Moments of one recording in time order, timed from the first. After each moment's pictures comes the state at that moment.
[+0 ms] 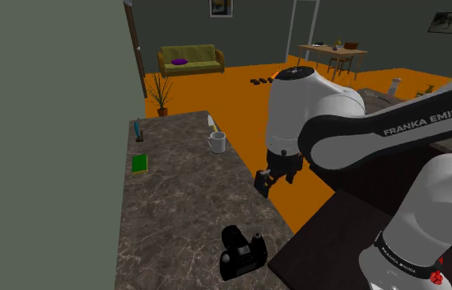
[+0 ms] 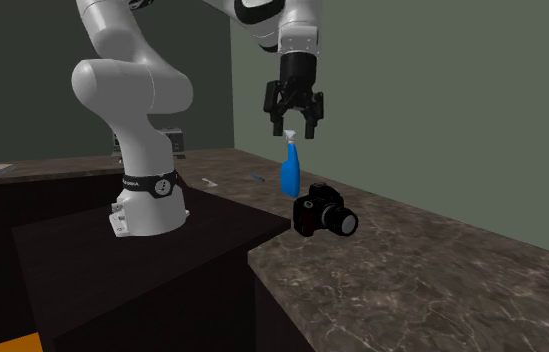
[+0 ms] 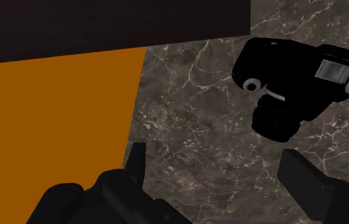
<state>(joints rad) 0.08 -0.59 0.51 -2.70 0.17 2.14 0.59</state>
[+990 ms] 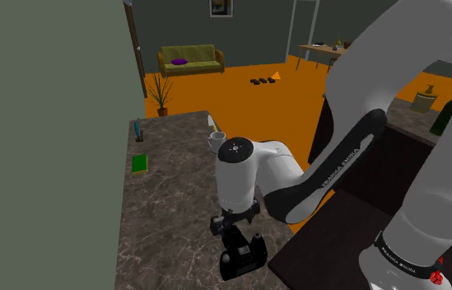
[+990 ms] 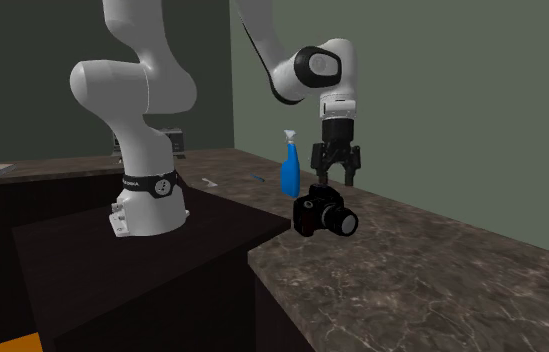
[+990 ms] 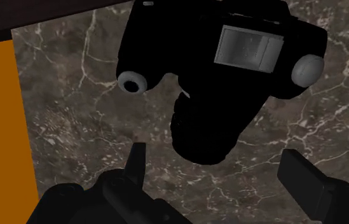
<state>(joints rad) -0.14 0.09 0.88 -2.50 -0.43 2.49 1.34</state>
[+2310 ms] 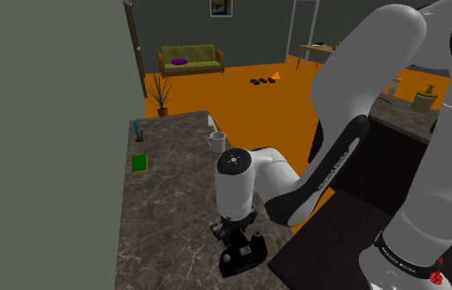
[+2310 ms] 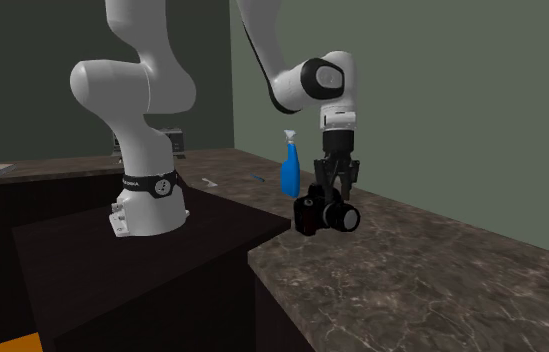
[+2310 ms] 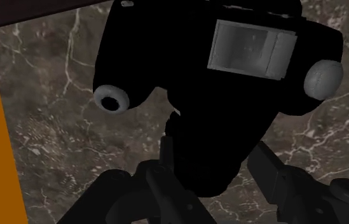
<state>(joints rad) -0.10 0.19 0.83 -2.48 -0.59 2.52 1.47</state>
